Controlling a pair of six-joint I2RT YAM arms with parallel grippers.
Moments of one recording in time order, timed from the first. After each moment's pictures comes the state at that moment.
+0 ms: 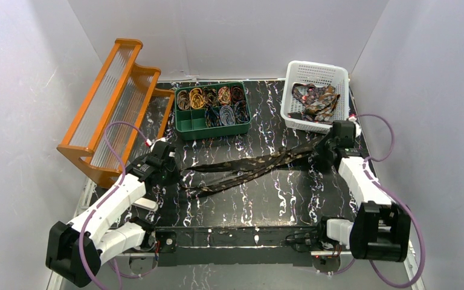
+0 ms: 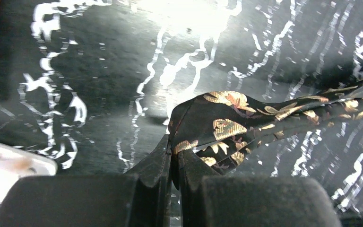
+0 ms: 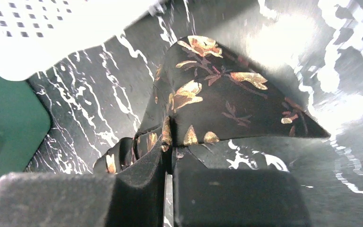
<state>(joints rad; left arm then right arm) -0.45 1.01 0.68 -0.74 -0.18 -0.76 -0.02 1.21 0.67 -0.27 0.00 0.75</state>
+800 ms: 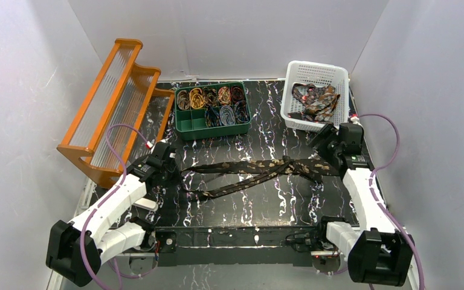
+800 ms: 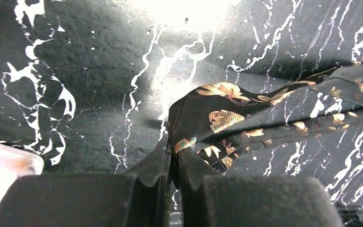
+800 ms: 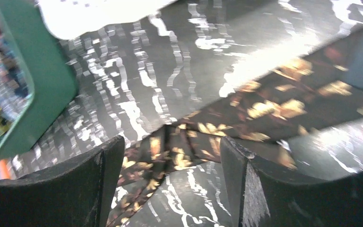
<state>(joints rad) -0.45 1.02 0.66 -0.70 -0.09 -0.80 -0.04 0.98 0.69 -0.45 -0.03 0.64</state>
